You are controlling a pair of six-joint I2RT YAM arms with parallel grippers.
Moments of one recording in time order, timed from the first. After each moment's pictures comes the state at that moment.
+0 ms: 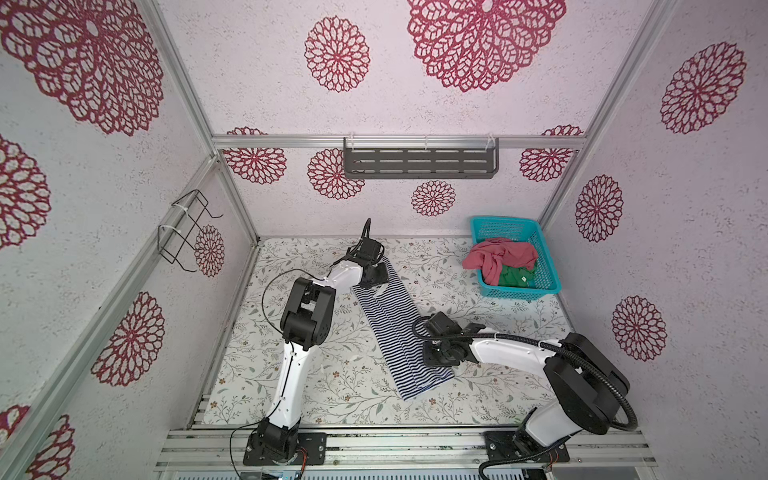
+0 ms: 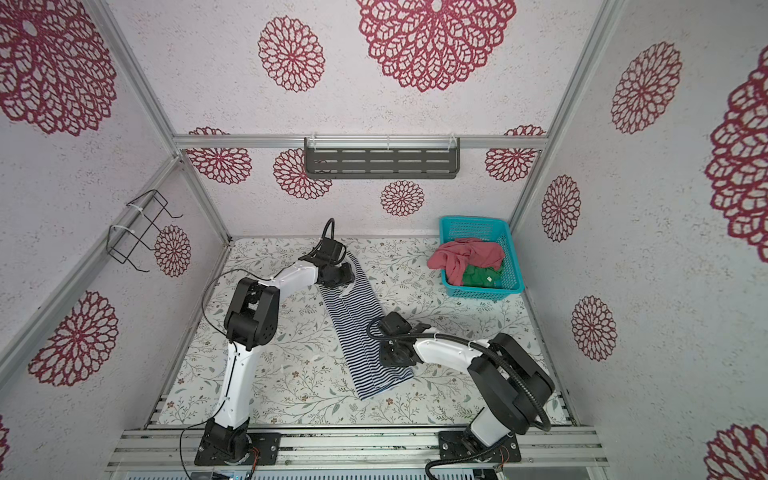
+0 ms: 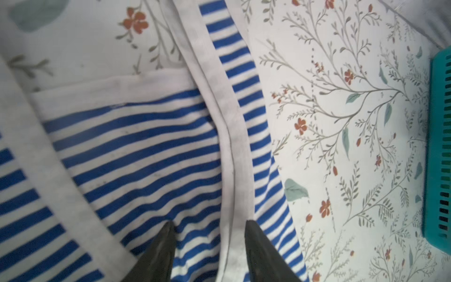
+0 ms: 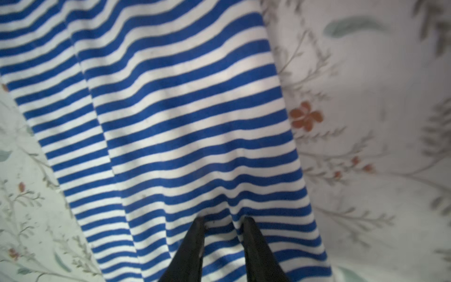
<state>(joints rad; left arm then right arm) -0.41 2.41 1.90 -0.45 0.12 -0.58 0.83 1.55 0.79 -0.42 -0.06 0.78</state>
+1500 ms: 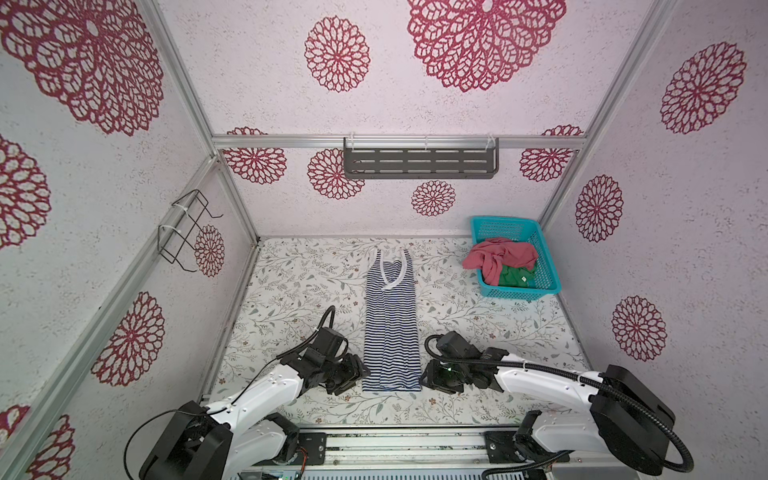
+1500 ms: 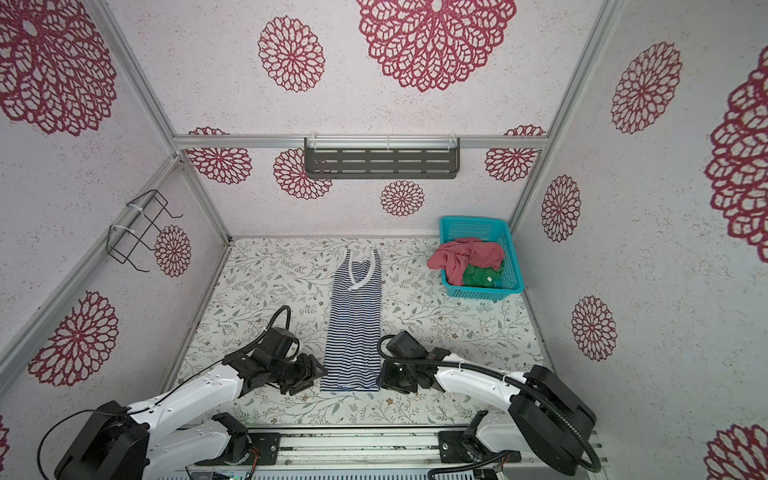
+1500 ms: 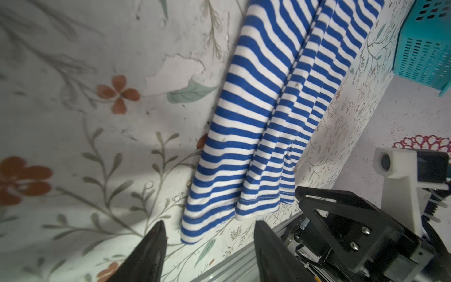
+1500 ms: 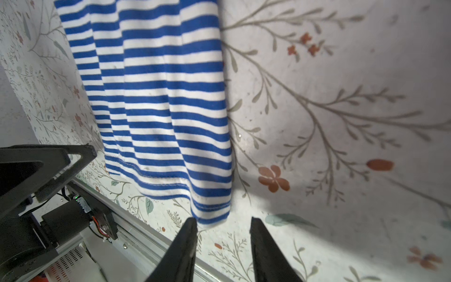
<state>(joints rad) -0.56 1.14 0.42 -0.34 0.42 -1.05 0.88 1.30 0.56 -0.32 -0.27 1.02</state>
